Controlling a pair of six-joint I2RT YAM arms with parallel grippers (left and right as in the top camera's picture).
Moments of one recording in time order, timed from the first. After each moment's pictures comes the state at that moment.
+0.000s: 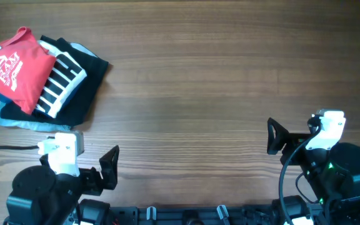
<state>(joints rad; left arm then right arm) -0.22 0.48 1.07 -1.20 0.05 -0.23 0.18 0.49 0.89 -0.89 0.05 0.24</state>
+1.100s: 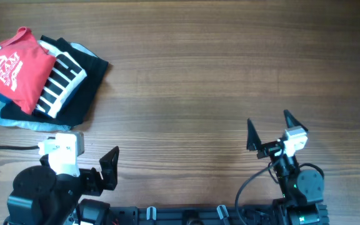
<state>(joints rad) -0.23 0.48 1.07 -1.20 0.05 -0.23 0.15 0.01 0.01 0.02 -0.08 0.00</state>
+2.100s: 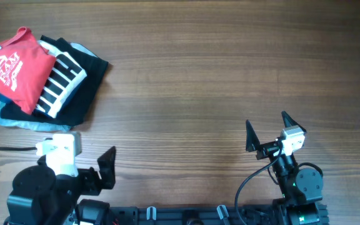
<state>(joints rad) -0.19 0.48 1.07 -1.22 0.02 -0.23 0.15 0.01 0.01 0.00 -0.09 0.00</state>
